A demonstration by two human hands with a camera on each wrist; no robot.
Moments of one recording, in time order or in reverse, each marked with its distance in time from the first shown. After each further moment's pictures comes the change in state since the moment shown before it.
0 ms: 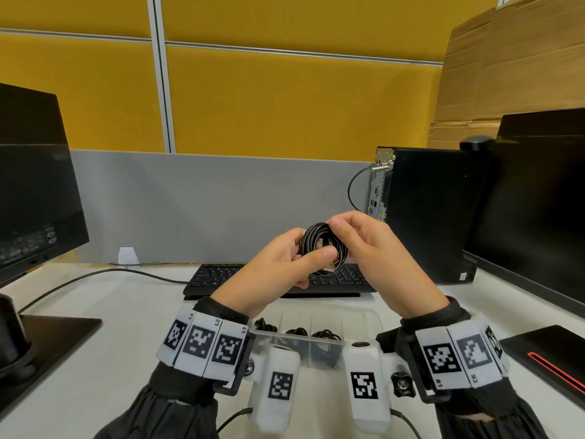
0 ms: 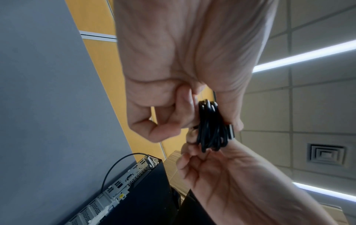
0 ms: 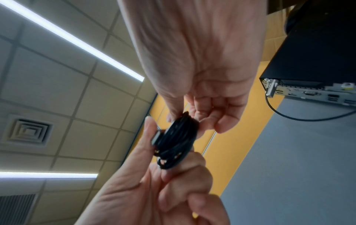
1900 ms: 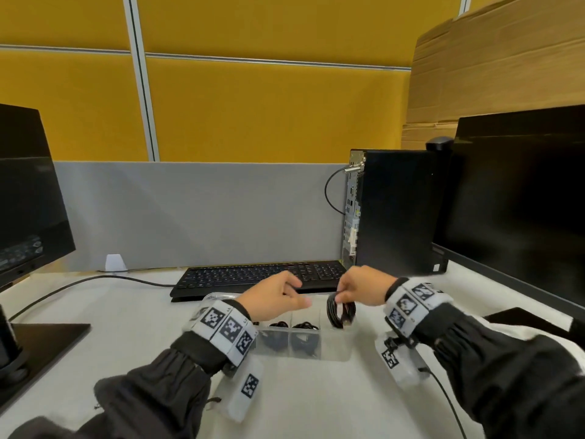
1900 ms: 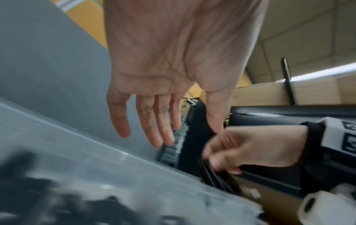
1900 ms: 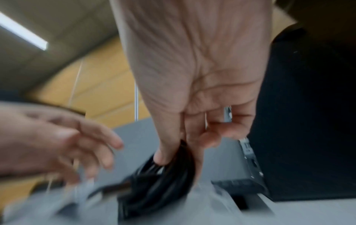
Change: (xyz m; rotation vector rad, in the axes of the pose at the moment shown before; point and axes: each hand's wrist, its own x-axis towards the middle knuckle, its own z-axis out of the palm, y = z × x) left_hand 0.022 -0.065 0.013 0.607 -0.114 -0.325; right_hand 0.013 0.094 -0.045 -0.902 -0.547 0.308
